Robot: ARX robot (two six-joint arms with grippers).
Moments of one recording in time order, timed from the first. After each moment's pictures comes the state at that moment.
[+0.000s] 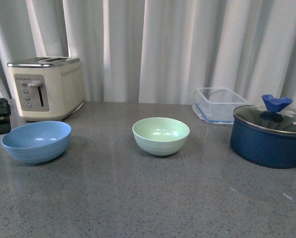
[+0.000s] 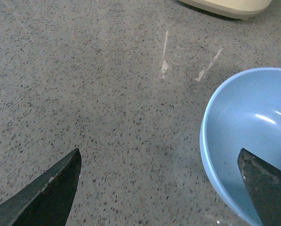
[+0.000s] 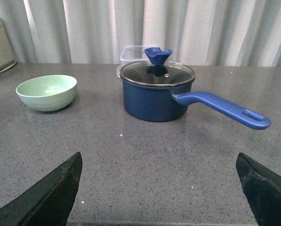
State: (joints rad) left arm 0.12 1.76 1.10 0.11 -0.27 -0.20; right arm 0.00 0.00 0.01 0.00 0.00 0.00
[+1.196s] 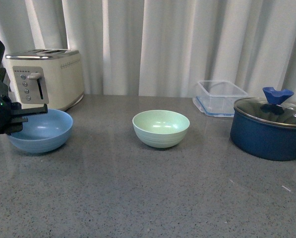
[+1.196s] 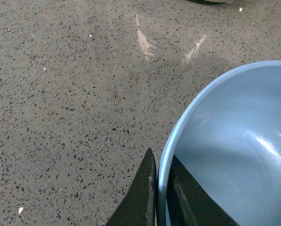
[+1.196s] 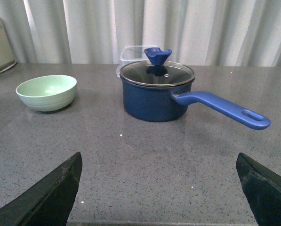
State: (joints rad) left arm 0.07 2.03 1.40 -0.01 -0.27 -0.20; right arm 0.00 0.00 0.01 0.00 0.00 0.00
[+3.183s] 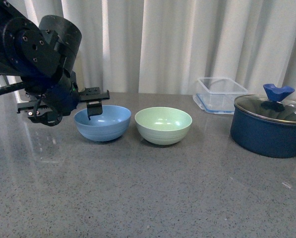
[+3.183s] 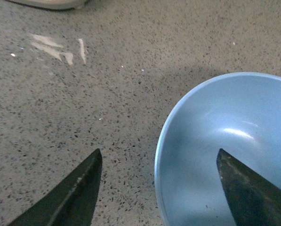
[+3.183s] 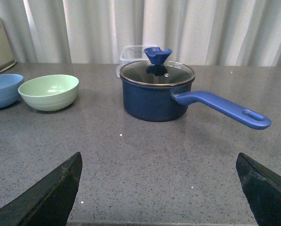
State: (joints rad) left arm -0.16 2.14 1.64 -0.11 -0.30 -0.29; right arm 0.00 0.00 0.01 0.00 0.00 0.00
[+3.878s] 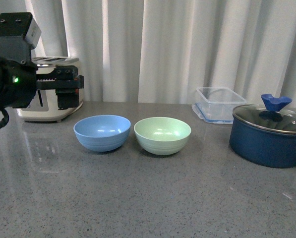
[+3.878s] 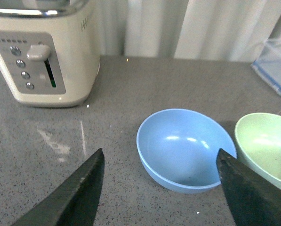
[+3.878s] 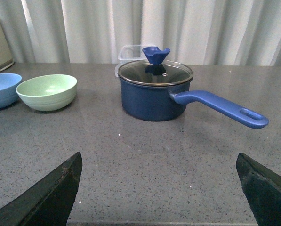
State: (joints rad) left arm -0.14 1.61 0.86 0.67 -0.13 -0.04; right arm 0.00 0.00 0.01 0.00 0.00 0.00
